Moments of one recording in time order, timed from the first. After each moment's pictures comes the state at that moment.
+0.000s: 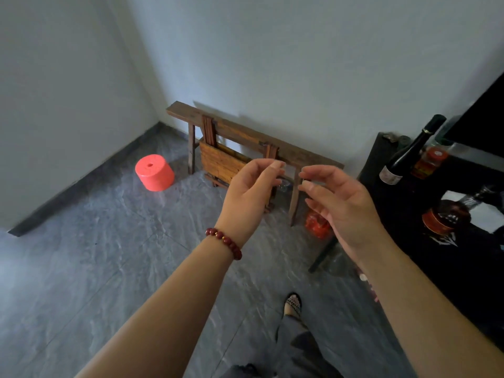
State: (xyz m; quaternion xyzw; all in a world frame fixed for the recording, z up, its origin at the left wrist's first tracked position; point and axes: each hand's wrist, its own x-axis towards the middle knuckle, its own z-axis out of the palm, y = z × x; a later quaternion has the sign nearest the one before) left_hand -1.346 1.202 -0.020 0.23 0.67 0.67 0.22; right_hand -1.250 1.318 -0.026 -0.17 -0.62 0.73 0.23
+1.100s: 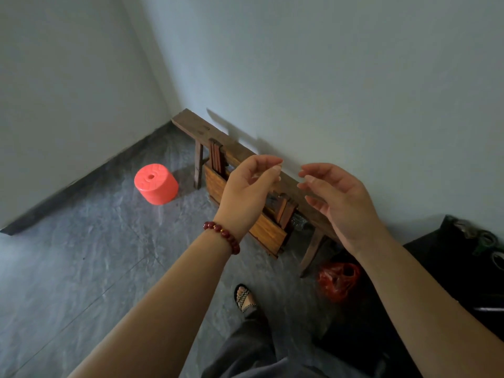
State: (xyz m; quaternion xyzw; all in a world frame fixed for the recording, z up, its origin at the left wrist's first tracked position) left_hand -1.662 1.417 -0.049 0.14 0.71 0.66 0.18; right_hand -1.588 1.552 -0.055 -0.18 -0.64 0.74 0.12
